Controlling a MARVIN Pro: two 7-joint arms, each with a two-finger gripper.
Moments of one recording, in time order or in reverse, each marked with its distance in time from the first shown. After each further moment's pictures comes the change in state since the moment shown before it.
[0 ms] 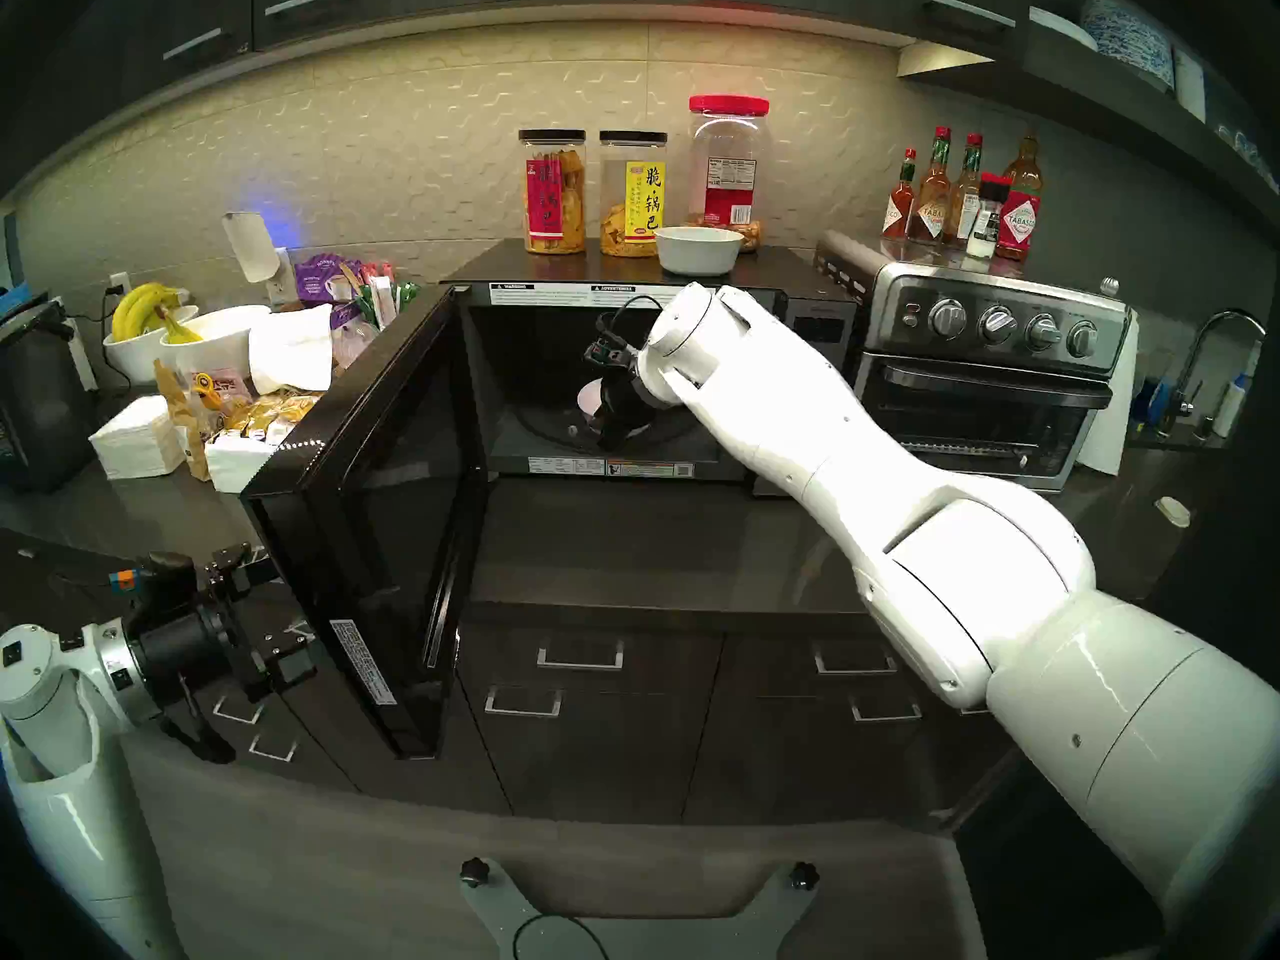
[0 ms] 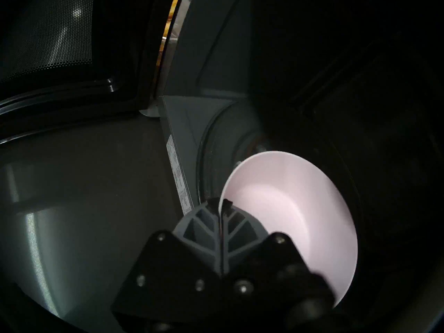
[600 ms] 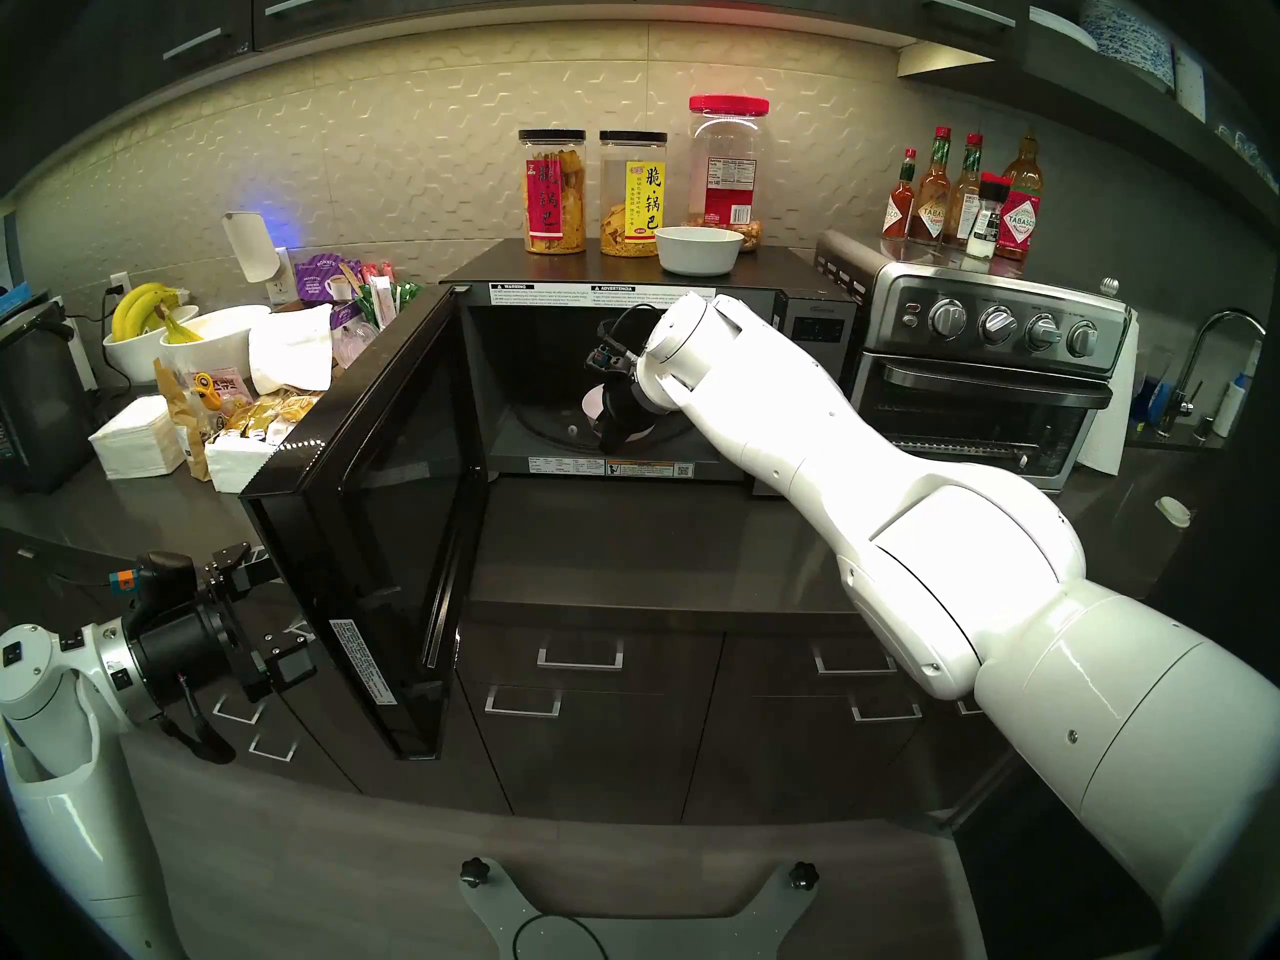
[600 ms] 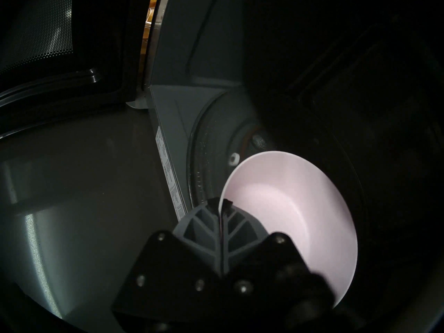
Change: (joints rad) left arm 0.000 0.000 0.000 0.000 0.000 0.000 0.000; right arm 0.032 -0.051 0.024 0.131 -0.009 -0.034 -0.049
